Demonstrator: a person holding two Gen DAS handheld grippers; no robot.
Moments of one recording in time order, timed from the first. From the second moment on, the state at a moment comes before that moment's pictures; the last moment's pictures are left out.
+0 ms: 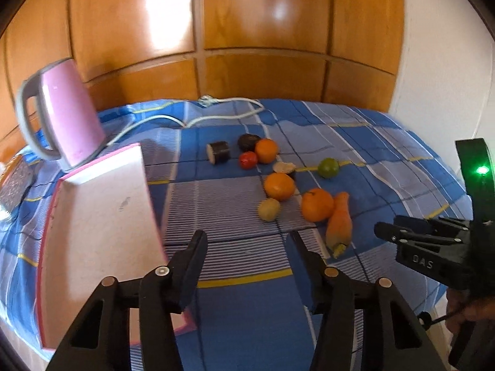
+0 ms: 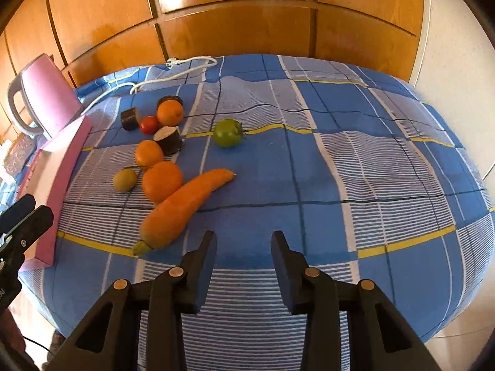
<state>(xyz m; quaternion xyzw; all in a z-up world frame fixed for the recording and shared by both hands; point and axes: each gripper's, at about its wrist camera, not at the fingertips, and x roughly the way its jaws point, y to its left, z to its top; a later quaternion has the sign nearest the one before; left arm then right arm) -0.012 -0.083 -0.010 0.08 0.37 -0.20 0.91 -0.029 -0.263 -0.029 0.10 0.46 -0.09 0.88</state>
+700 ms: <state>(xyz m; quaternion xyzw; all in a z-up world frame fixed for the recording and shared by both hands) 0.009 -0.169 -0.039 0.11 0.45 -0.34 0.82 -0.042 -0.282 -0.049 0.09 0.45 -0.04 0.89</state>
